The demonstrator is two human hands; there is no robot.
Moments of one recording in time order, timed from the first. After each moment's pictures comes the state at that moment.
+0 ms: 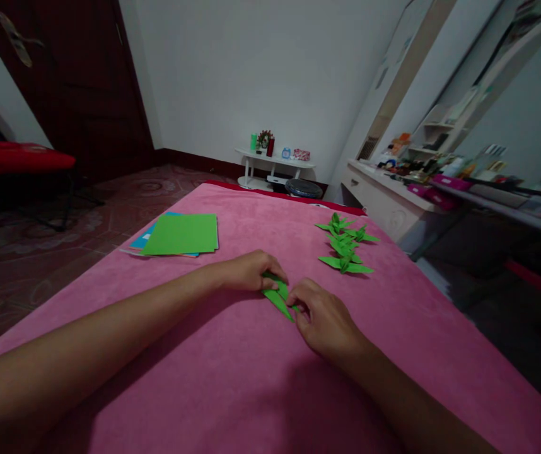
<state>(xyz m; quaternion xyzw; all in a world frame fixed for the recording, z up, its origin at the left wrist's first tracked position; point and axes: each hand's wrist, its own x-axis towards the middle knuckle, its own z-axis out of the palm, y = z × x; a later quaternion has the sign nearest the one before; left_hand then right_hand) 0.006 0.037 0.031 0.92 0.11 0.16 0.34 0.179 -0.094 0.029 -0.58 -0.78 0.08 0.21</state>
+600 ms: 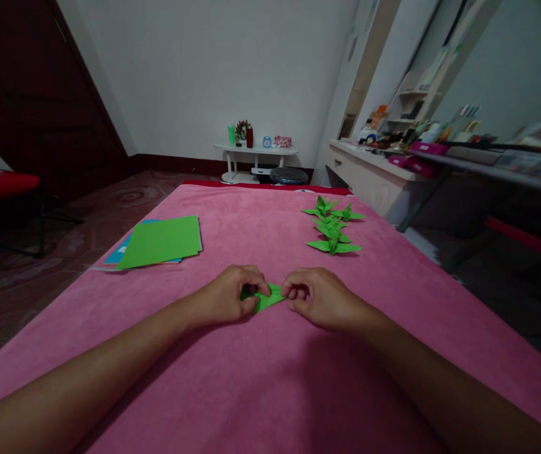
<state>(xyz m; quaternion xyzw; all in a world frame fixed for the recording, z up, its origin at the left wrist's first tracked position) -0.008 -0.011 0.020 0.91 0.21 0.19 0.31 0.196 -0.084 0.030 -0.56 -0.77 0.21 0.25</state>
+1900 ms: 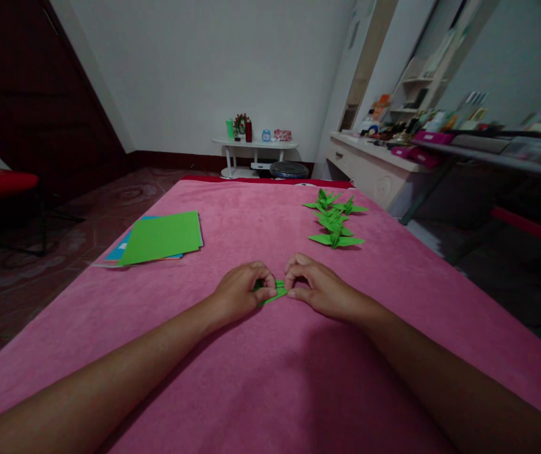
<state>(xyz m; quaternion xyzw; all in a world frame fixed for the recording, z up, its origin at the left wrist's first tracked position) 0.008 -0.018 0.007 0.88 0.32 0.19 0.29 0.204 -0.076 0.021 -0.52 -0.78 0.22 0.26</state>
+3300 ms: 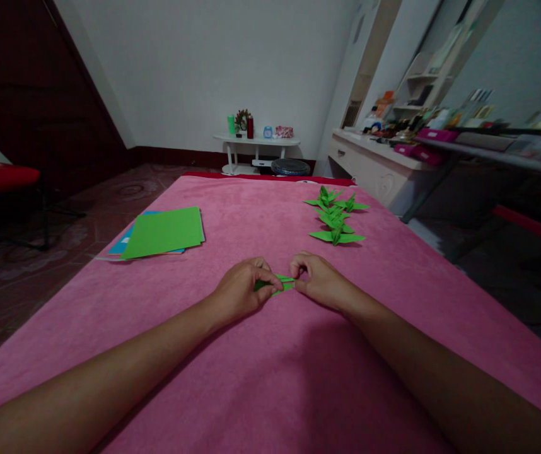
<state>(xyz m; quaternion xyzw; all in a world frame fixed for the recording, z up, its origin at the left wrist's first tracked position) 0.007 -0.025 0.001 0.89 0.29 0.22 0.28 0.200 -0.065 0.012 -0.63 -0.70 0.22 0.26</state>
